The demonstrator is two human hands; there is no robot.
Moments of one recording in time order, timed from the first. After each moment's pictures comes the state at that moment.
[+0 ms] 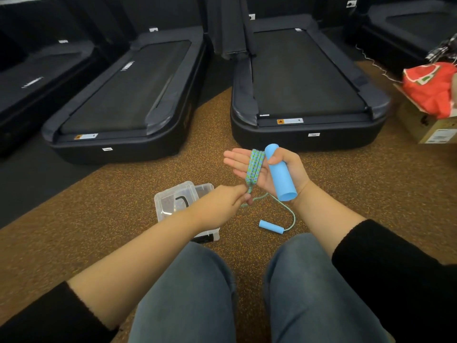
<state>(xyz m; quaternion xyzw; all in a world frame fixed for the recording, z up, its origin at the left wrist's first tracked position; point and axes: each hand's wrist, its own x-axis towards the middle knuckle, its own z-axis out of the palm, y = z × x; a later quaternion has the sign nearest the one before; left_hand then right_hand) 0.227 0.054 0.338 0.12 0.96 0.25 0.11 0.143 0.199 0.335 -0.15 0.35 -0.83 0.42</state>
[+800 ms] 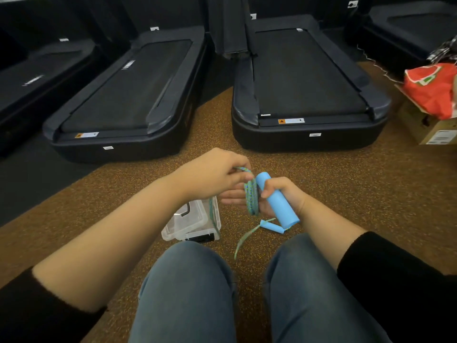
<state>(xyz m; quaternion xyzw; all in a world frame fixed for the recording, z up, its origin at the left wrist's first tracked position) 0.218 0.040 0.406 0.20 0.96 0.18 0.02 0.161 0.201 0.301 -0.14 0.44 -0.75 0.48</state>
